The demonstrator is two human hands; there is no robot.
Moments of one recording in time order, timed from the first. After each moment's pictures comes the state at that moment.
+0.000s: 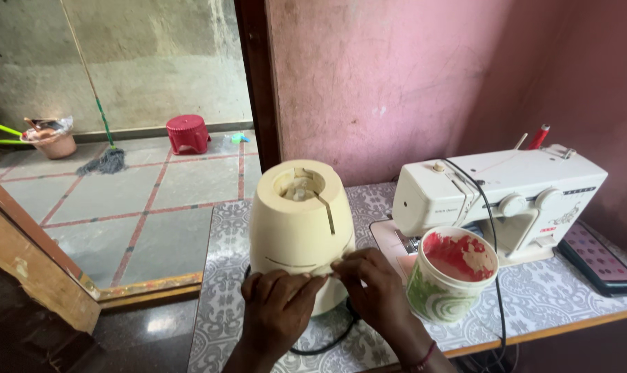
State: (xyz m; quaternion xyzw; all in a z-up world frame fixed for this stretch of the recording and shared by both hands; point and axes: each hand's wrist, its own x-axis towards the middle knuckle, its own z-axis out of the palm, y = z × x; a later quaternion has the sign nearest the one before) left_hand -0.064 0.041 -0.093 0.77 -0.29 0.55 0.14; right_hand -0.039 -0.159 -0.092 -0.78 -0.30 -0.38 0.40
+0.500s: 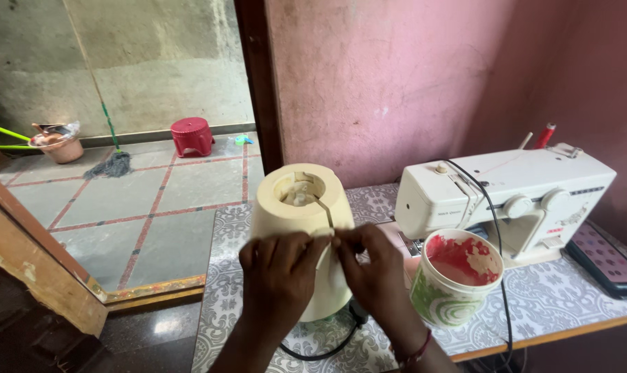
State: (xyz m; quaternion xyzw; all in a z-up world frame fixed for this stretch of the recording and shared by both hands) left_hand -0.053 0.032 -0.031 0.80 -0.25 0.54 0.11; right_hand -0.027 -0.139 -0.055 -0.77 -0.19 -0.39 0.47
